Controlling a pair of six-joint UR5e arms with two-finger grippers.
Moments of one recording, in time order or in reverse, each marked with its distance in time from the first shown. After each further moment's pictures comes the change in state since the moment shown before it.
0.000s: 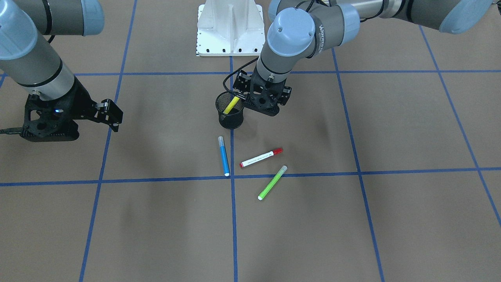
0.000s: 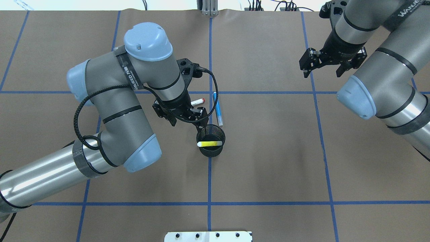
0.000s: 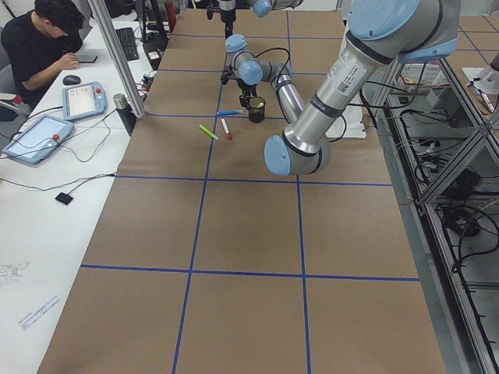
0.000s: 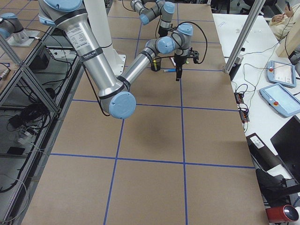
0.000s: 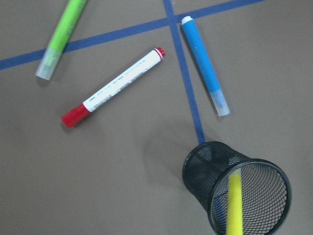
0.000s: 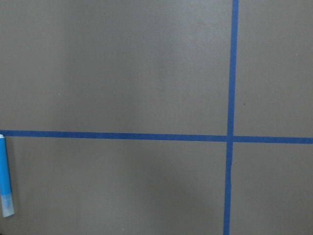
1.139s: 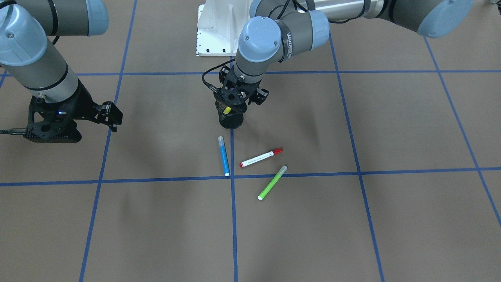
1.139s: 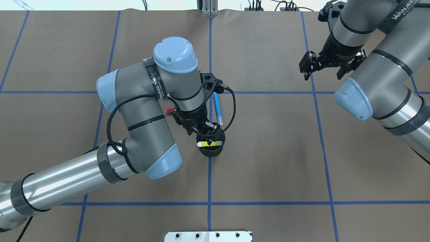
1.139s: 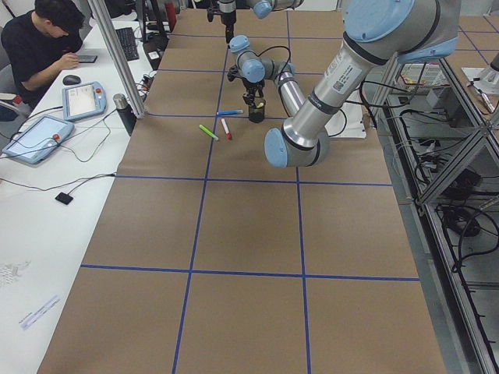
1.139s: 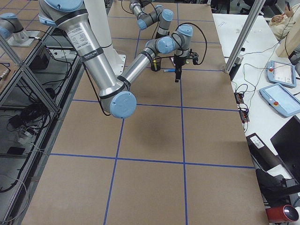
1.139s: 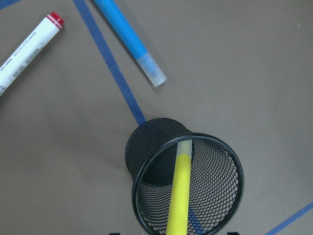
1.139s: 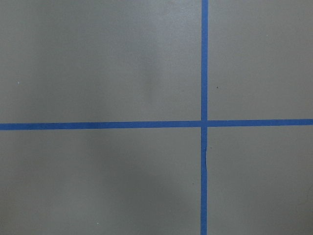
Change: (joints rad) left arm 0.047 -0.070 0.092 0.007 0.000 0.201; right arm -0.010 0.004 -0.010 -0.018 -0.016 0.001
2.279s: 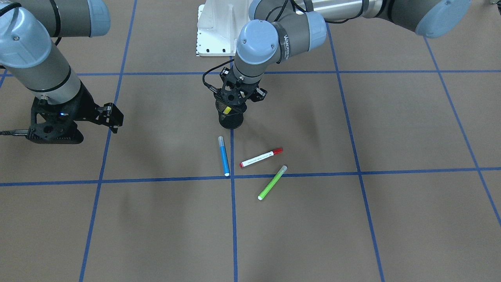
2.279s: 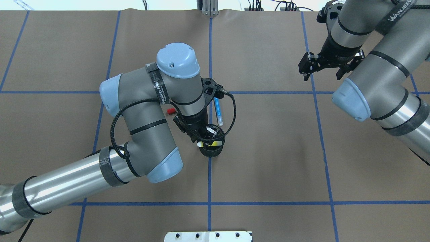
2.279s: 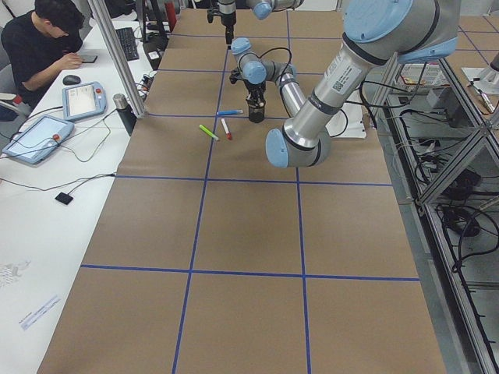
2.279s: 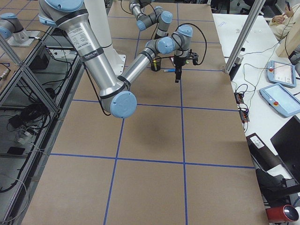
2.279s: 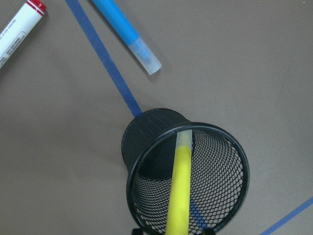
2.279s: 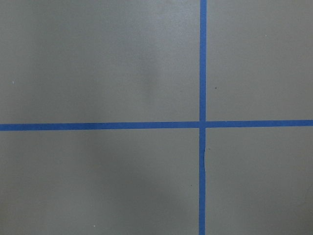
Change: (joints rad) left arm 0.015 0.003 0.007 0.008 -0.006 -0.014; right arm -0.007 0.002 -0.007 0.000 -0.013 0.001
